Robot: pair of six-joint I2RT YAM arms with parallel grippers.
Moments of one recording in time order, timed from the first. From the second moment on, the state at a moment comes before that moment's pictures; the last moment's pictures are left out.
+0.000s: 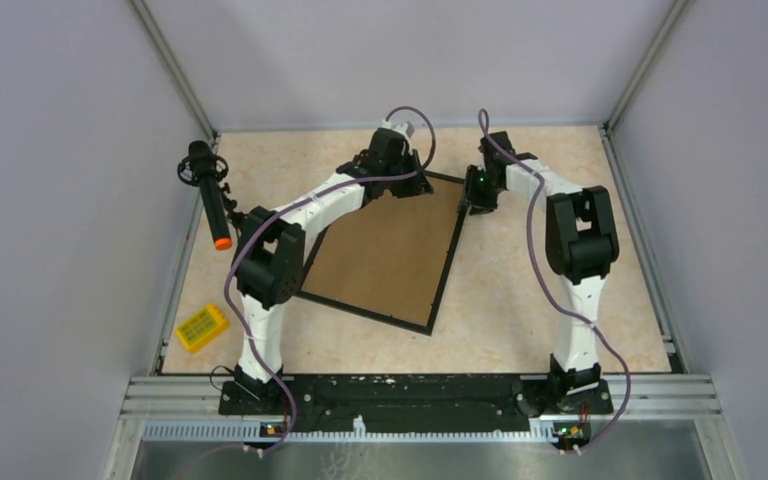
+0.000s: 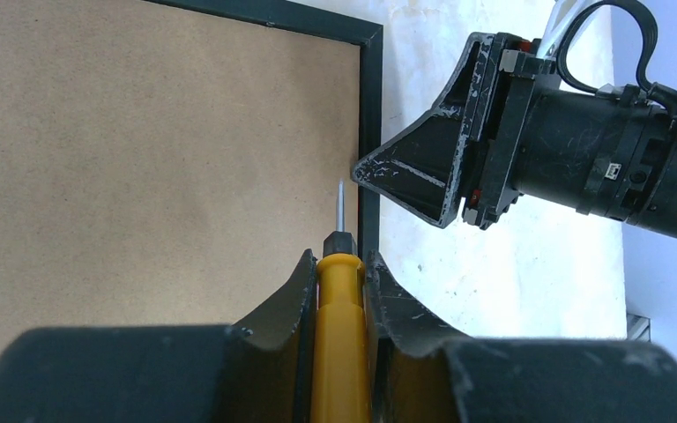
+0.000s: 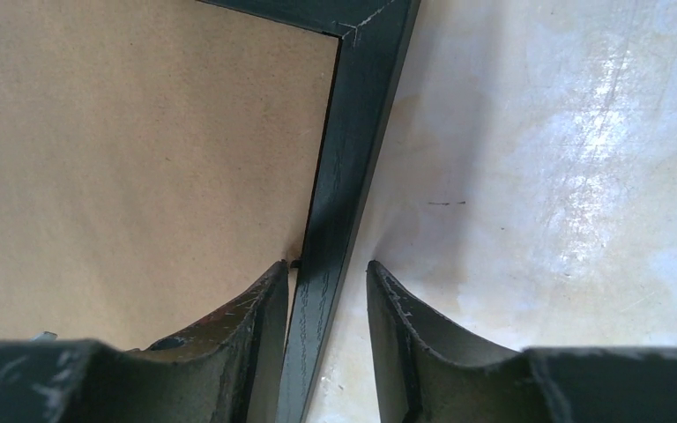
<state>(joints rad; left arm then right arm) -0.56 2.05 1.66 -0.23 0.22 -0.61 0.25 2.14 1.60 -0.55 -0.19 0.43</state>
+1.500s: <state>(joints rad) -0.50 2.05 1.55 -0.19 0.32 -0.66 0.21 2.23 1.73 -0.58 -0.39 0.35</state>
